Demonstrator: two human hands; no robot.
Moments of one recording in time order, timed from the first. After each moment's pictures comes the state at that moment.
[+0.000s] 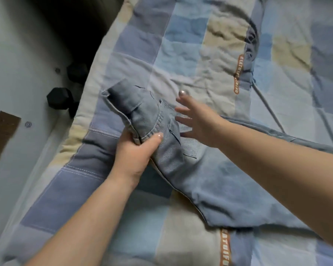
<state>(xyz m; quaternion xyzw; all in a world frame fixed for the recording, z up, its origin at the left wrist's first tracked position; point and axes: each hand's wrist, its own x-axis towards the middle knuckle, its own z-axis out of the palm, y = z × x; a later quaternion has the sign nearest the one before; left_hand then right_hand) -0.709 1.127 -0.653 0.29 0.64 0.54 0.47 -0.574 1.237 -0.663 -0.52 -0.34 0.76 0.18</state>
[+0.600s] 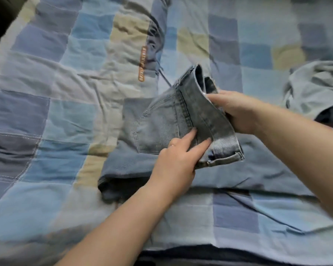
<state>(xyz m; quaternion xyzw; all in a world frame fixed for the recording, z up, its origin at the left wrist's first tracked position) -0.392 1.082 -0.635 0.79 0.53 0.10 0.28 -0.237 1.194 -0.590 -0.56 -0.37 0.71 0.21</state>
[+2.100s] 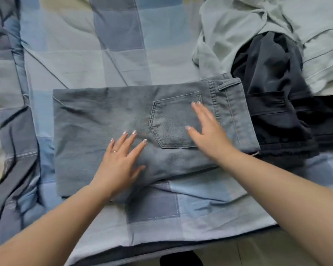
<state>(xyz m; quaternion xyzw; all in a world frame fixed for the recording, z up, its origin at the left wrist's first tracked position) -0.178 1.071 -0.782 0.86 0.46 -0.07 0.19 0.077 1.071 -0.757 -0.73 -0.54 0.39 0.17</state>
